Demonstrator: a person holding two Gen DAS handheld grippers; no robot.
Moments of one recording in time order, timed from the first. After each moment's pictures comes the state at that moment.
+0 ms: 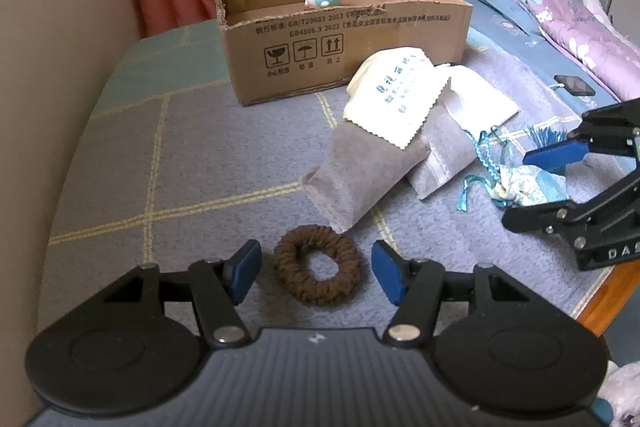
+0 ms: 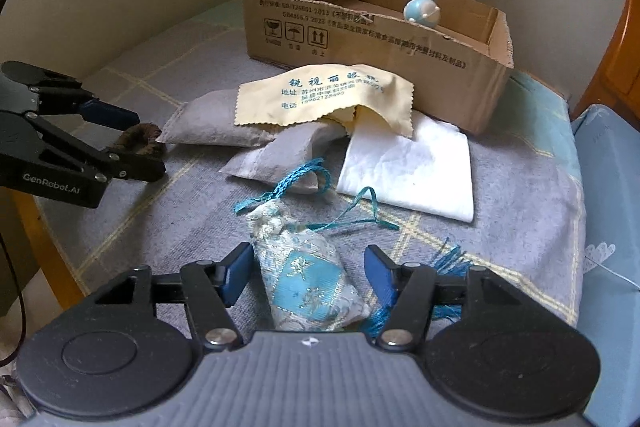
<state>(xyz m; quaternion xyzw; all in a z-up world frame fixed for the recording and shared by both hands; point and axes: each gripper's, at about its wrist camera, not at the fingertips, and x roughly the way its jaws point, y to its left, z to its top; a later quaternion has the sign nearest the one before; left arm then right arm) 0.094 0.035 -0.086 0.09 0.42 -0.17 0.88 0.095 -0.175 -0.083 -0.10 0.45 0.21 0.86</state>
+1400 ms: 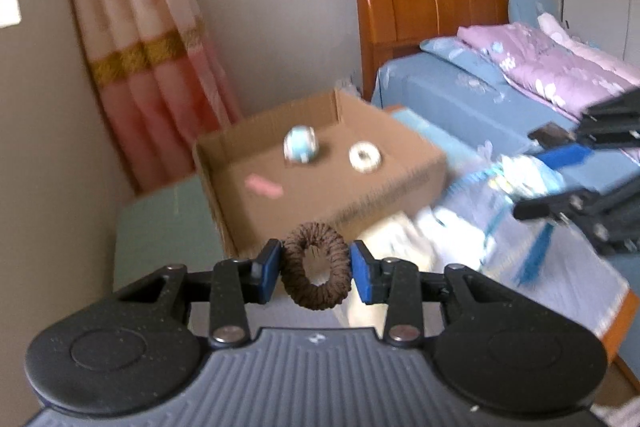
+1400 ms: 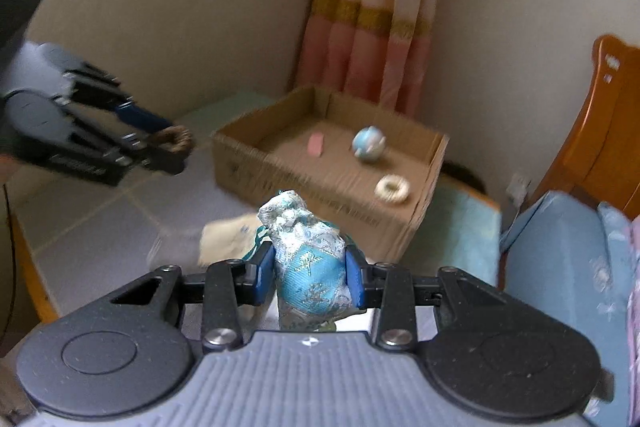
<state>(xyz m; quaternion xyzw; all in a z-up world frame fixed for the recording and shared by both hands) 0.164 0.004 0.029 0.15 0.31 -0.24 0.91 0.102 -0.198 0.019 -0.13 0.33 0.18 0.92</state>
